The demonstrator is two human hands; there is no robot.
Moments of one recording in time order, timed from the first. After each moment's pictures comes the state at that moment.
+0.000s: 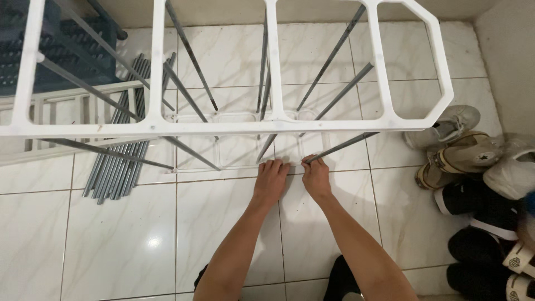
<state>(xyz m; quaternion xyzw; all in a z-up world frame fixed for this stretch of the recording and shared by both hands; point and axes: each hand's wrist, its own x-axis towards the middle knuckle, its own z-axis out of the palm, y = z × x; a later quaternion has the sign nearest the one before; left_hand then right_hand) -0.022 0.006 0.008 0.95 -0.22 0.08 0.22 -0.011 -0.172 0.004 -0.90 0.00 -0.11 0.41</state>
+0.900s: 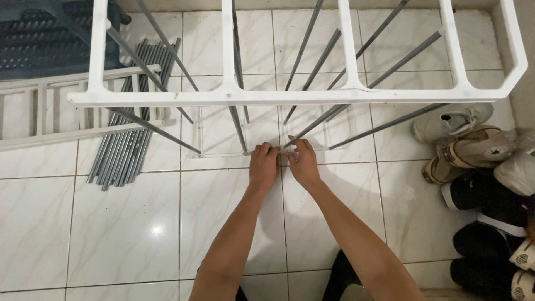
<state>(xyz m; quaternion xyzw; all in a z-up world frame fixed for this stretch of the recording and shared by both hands) -0.006 0.027 0.008 0.94 -0.10 0.10 0.29 0.002 -0.121 0.039 -0.88 -0.01 -0.01 0.47</state>
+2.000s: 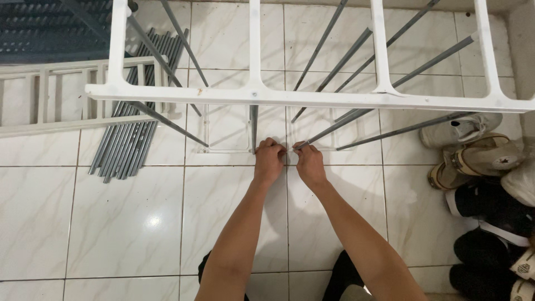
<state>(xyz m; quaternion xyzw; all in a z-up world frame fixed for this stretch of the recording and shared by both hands) 0.009 0.029 -0.006 0.92 -0.01 0.00 0.40 0.005 -0.123 0.019 -0.91 -0.04 -0.02 0.42</state>
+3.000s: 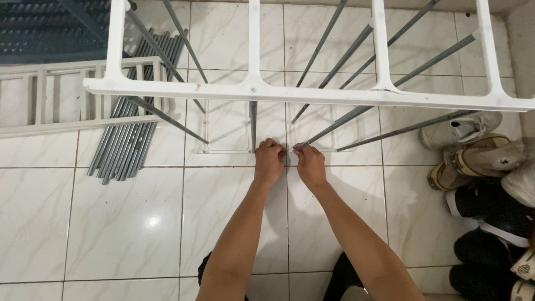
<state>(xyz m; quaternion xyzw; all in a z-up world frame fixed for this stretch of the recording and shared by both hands) 0.011 0.029 -0.001 0.91 -0.01 0.02 0.41 0.003 -0.122 0.018 -0.90 -0.05 -0.08 0.43</state>
